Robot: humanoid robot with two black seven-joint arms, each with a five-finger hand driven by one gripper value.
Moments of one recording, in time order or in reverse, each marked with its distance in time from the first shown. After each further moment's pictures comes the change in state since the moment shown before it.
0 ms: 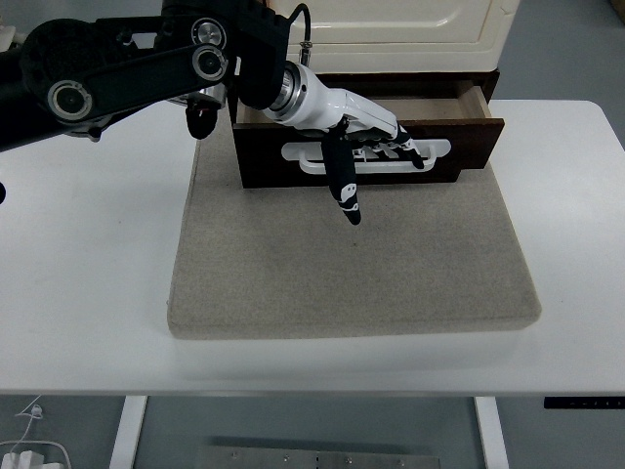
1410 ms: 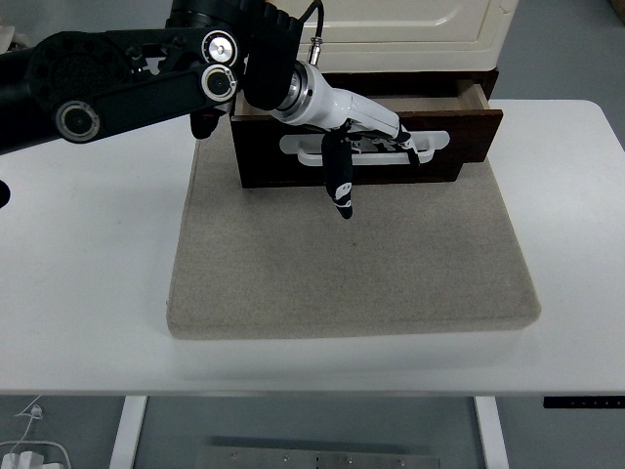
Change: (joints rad) left arm 0.001 -0.006 -0.019 -0.036 0.201 0.002 -0.002; right arm 0.000 0.000 0.000 0.000 0.000 0.000 0.000
